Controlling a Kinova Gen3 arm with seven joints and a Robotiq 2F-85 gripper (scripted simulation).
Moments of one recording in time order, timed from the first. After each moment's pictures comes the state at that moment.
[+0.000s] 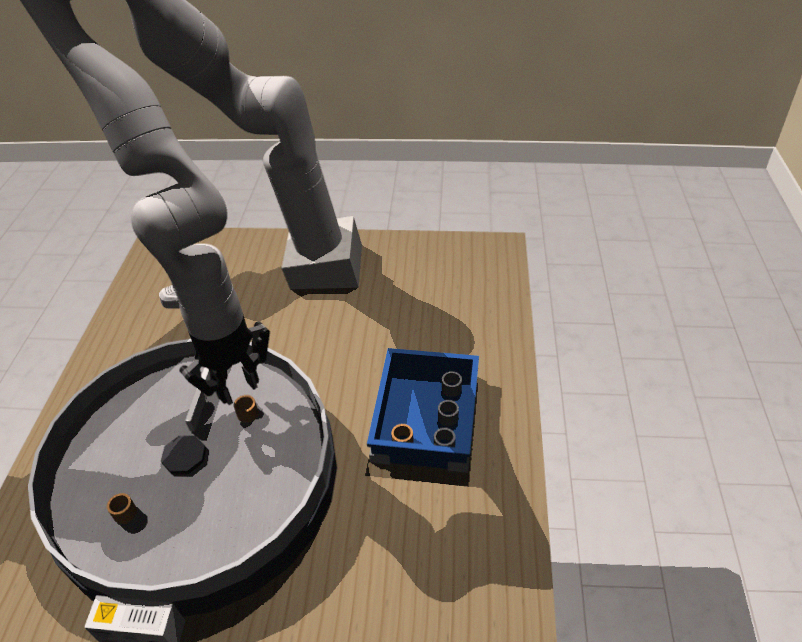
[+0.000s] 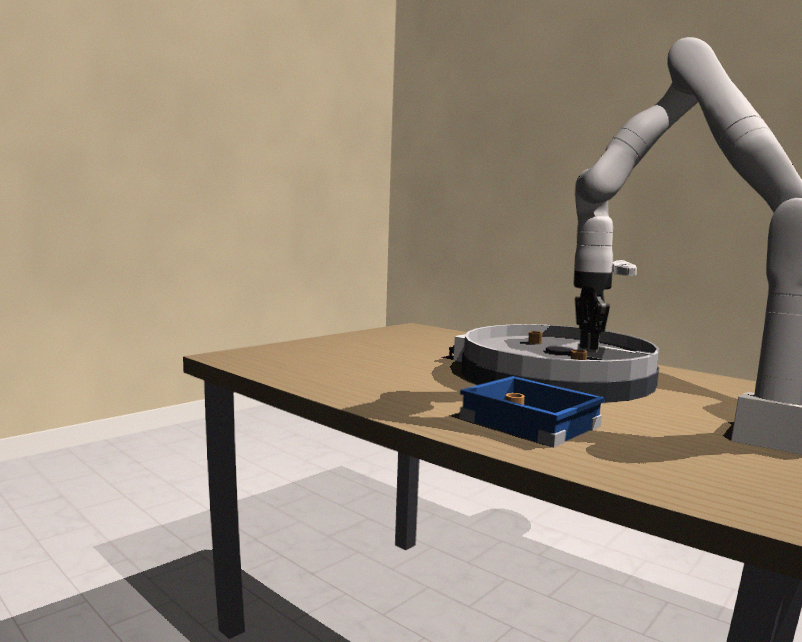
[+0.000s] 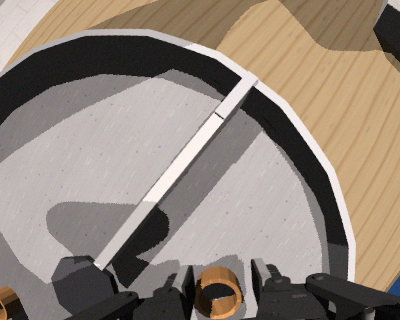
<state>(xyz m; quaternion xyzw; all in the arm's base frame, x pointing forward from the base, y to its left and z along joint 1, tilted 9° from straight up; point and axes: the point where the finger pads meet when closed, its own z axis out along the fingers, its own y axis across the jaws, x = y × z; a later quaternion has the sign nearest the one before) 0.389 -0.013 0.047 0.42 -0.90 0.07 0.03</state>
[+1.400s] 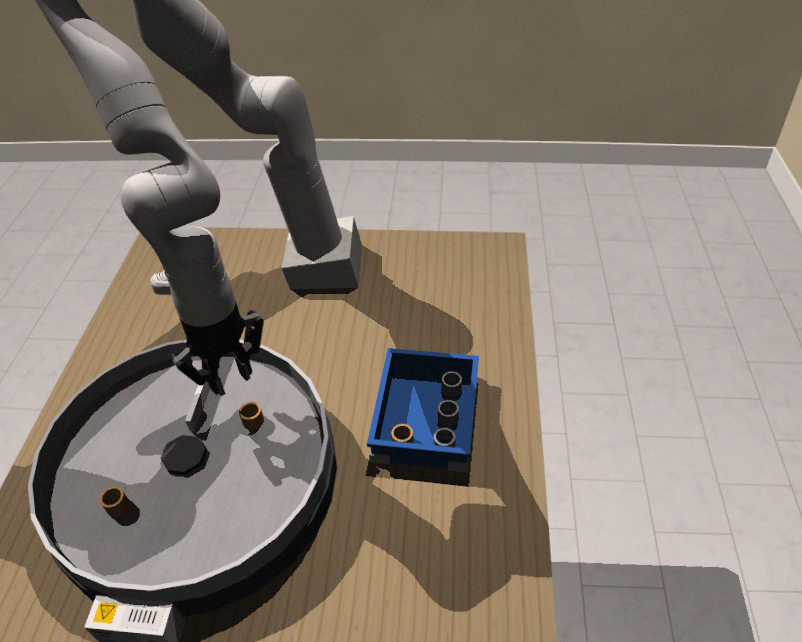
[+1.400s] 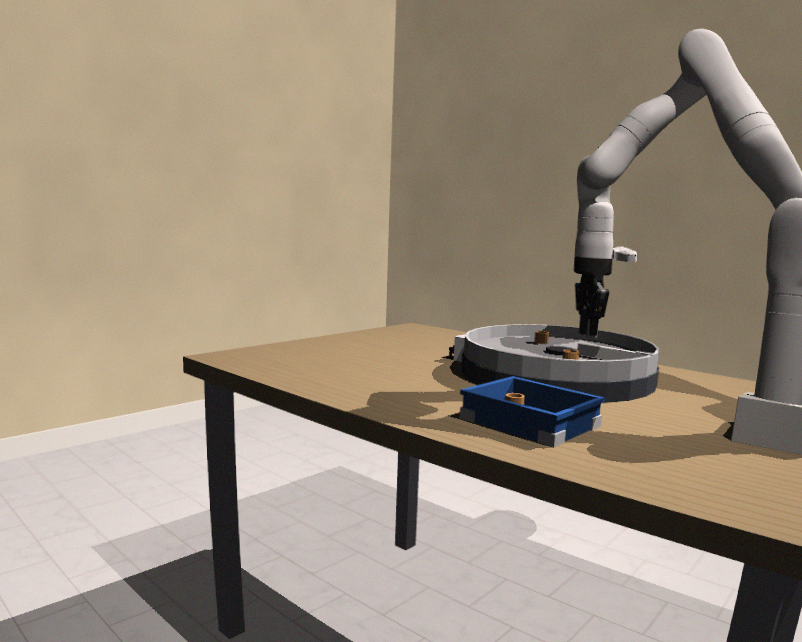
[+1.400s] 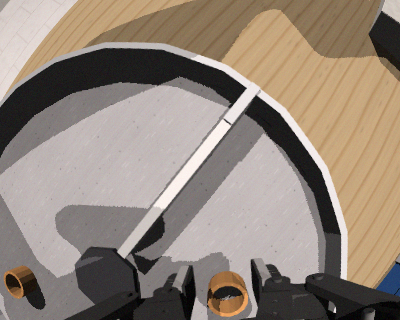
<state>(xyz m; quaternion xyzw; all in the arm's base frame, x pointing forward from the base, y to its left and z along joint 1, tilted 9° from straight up) 0.395 -0.013 0.075 0.42 -0.90 0.07 0.02</state>
